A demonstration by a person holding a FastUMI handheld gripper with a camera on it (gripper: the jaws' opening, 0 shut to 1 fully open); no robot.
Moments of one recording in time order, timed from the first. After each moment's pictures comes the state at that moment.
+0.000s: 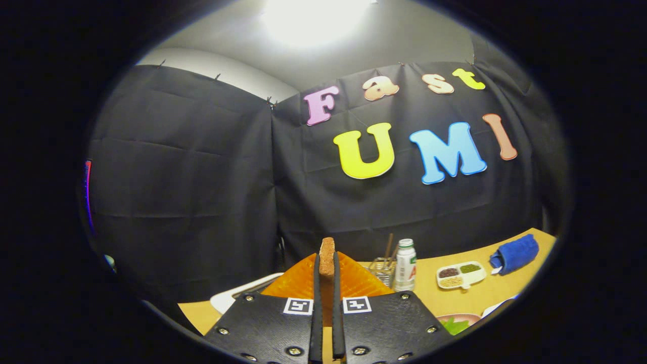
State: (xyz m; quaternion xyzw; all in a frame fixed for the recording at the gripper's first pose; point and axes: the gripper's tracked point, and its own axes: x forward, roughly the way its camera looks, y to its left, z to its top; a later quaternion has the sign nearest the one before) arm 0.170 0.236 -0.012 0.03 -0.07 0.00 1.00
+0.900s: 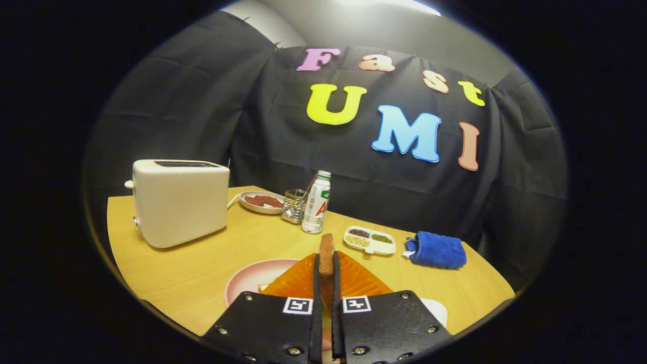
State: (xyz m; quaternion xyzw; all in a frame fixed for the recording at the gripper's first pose) arm 0.105 0.122 -0.150 -0.13 0.07 -0.10 0.98
